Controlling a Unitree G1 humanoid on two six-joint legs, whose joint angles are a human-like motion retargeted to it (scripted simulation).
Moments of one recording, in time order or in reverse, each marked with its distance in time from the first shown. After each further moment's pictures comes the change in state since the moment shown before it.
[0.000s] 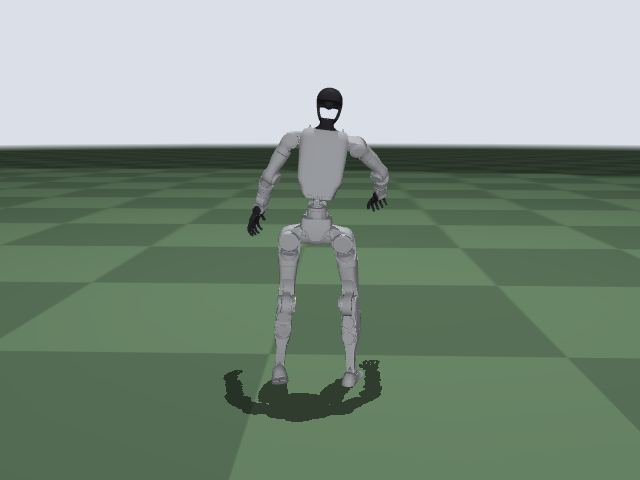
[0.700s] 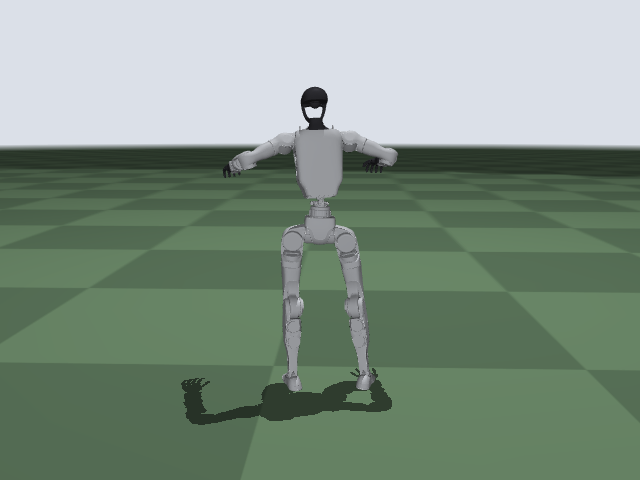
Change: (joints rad) left arm 0.686 0.666 0.688 -1.118 0.259 -0.079 -0.056; right arm 1.232 -0.248 -1.361 -1.135 0.526 -0.147 0.325; waist 0.162 -0.139 -0.130; left_leg 0.023 -0.020 0.160 -0.685 0.099 0.030; right_leg 0.060 -0.059 -0.018 -0.140 0.027 0.099
